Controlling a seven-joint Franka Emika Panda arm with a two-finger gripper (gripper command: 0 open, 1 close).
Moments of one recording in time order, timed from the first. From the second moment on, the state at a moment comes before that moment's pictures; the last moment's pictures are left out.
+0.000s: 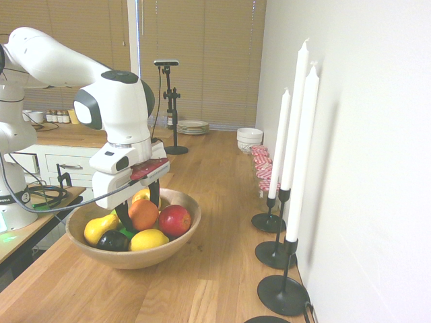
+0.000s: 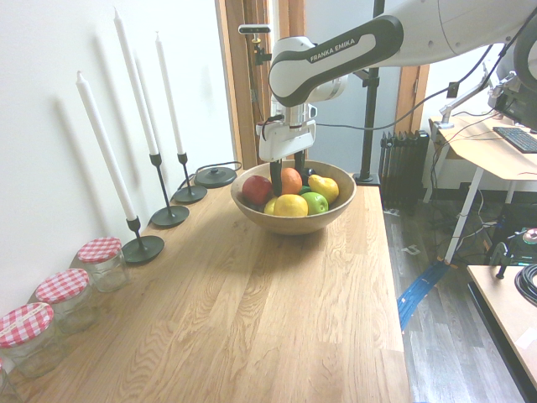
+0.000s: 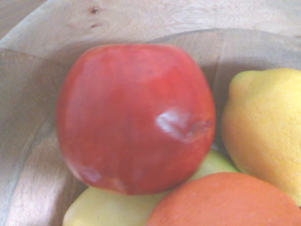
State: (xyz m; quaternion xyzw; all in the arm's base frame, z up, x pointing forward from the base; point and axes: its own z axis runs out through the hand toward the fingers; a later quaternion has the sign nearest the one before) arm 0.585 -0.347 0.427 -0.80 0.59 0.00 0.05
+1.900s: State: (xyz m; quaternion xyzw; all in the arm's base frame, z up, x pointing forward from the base) arm 0.620 -0.022 0.396 -0.89 0.45 -0.04 -0.01
